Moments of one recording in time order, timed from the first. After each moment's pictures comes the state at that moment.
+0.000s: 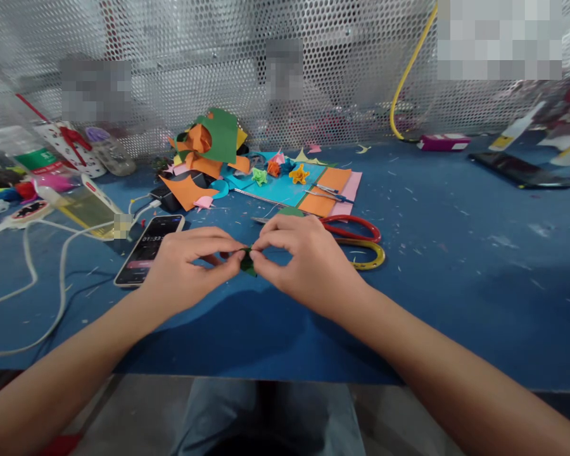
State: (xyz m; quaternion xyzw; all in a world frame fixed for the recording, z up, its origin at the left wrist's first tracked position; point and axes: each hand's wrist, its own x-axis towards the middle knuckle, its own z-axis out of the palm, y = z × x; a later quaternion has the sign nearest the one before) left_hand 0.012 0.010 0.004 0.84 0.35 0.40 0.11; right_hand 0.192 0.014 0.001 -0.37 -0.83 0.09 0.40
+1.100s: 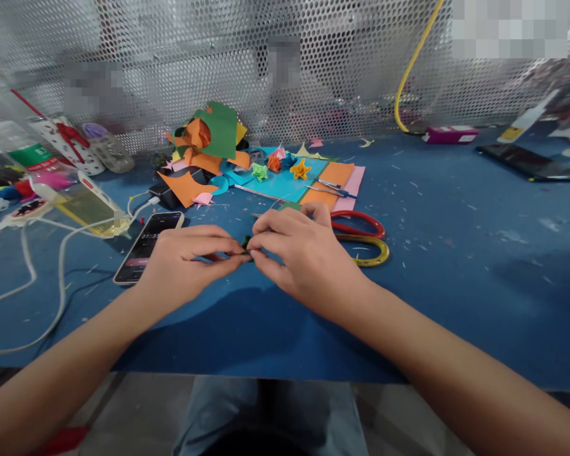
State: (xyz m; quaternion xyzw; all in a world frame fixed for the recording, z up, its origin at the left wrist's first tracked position) left_hand 0.008 0.013 0.004 0.86 0.32 0.40 0.06; right_hand 0.195 0.014 -0.002 -0.35 -0.87 -0.03 0.35
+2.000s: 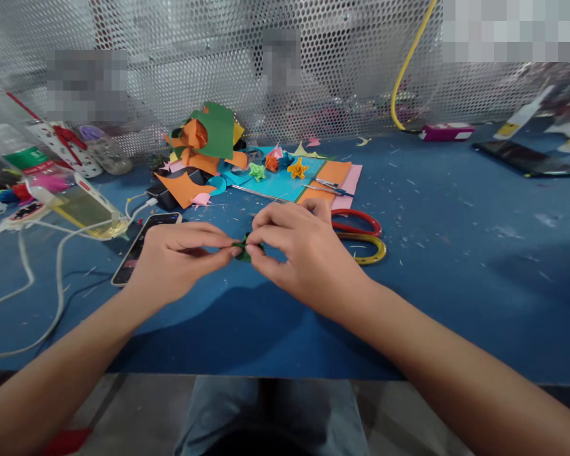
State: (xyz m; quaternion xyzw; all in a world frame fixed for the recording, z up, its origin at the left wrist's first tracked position) left_hand 0.007 0.012 0.007 0.79 0.40 0.42 0.21; right_hand 0.195 0.012 0.001 -0.36 -0.85 -0.01 0.38
